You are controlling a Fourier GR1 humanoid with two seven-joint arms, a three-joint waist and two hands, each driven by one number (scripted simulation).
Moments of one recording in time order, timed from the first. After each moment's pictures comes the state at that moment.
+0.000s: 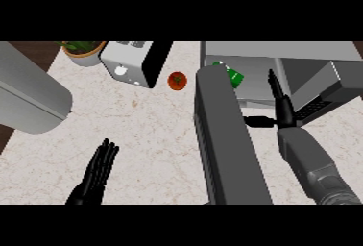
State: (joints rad) left arm 0.30 0.23 -0.40 -1.79 0.13 0.14 -0.44; right arm -0.80 -0.21 -0.35 -0.11 0.22 -0.24 -0.93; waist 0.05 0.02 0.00
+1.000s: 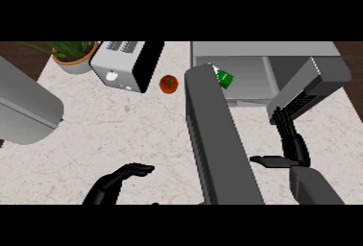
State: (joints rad) left arm 0.23 0.22 -0.46 -1.74 0.10 0.09 -0.35; right arm -0.50 -0.20 -0.36 -0.24 0.13 0.16 -1.04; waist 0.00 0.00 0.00
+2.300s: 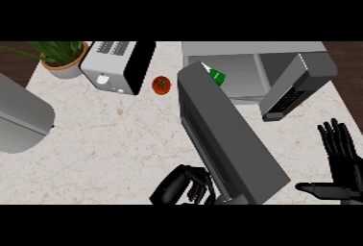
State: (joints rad) left arm -0.16 0.02 -0.74 -1.21 -0.13 0.14 -0.28; right arm -0.04 -0.29 -0.26 -1.03 -0.15 0.42 -0.78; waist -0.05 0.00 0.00
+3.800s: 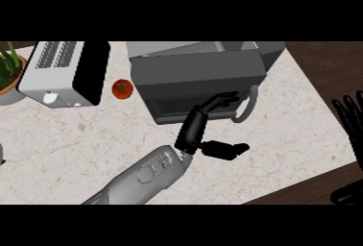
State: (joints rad) left arm -0.73 0.00 -0.82 -0.98 0.41 0.62 -0.35; right arm -0.03 -0.40 -0.19 -1.49 -0.44 0.58 -0.49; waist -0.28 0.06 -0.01
